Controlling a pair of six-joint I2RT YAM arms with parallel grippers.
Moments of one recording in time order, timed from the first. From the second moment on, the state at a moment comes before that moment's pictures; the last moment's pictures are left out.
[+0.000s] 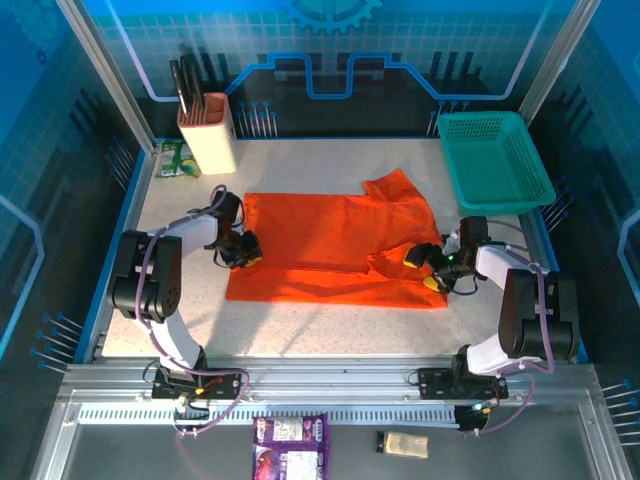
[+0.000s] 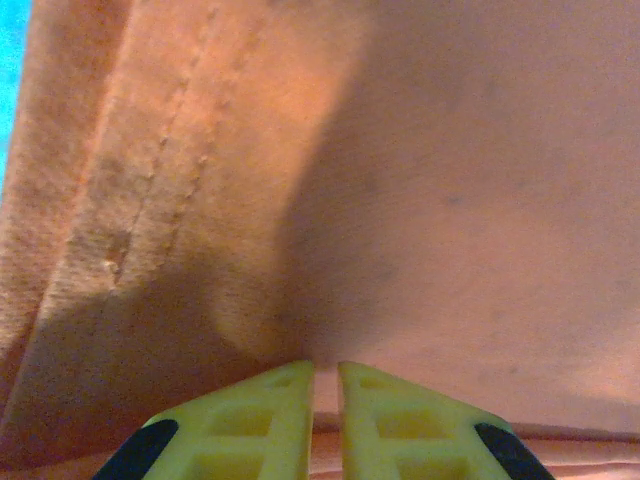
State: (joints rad) left arm -0.09 1.76 0.98 -0.58 0.34 -0.64; right arm -0.11 1.49 0.68 -0.49 -0.62 0.51
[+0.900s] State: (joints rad) left arm -0.03 1.57 1.08 -0.69 0.29 -0.59; right arm -0.08 1.27 0.79 -0.73 -0.61 0.48
